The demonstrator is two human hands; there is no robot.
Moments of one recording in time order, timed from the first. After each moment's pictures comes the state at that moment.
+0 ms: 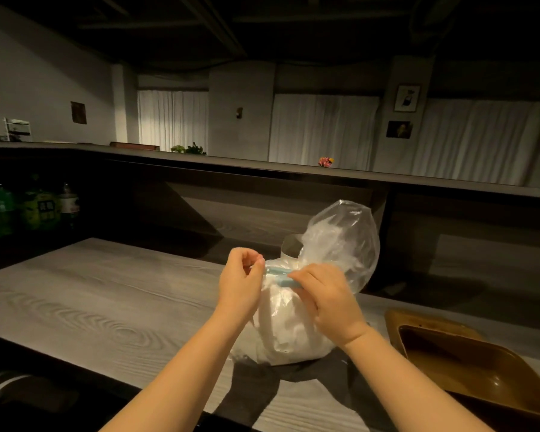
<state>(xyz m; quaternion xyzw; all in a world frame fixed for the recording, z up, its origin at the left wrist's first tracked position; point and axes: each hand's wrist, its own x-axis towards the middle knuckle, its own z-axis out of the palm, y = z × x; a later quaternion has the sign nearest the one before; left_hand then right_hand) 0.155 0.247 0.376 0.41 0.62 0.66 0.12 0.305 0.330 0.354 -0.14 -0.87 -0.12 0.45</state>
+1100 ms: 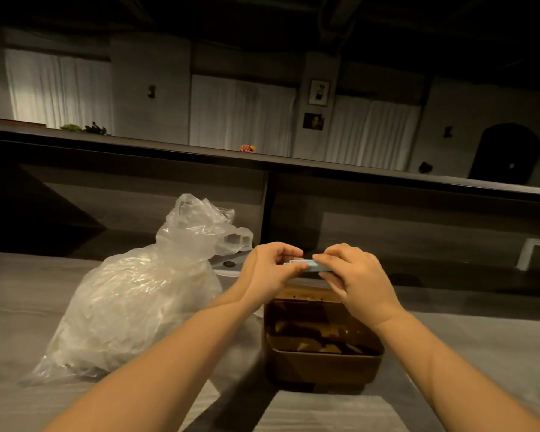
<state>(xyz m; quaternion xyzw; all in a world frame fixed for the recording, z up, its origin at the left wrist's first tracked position) 0.354 0.336 0.387 0.65 0.49 0.51 0.29 0.550 0.360 0.382 -0.38 -0.84 -0.21 0.32</state>
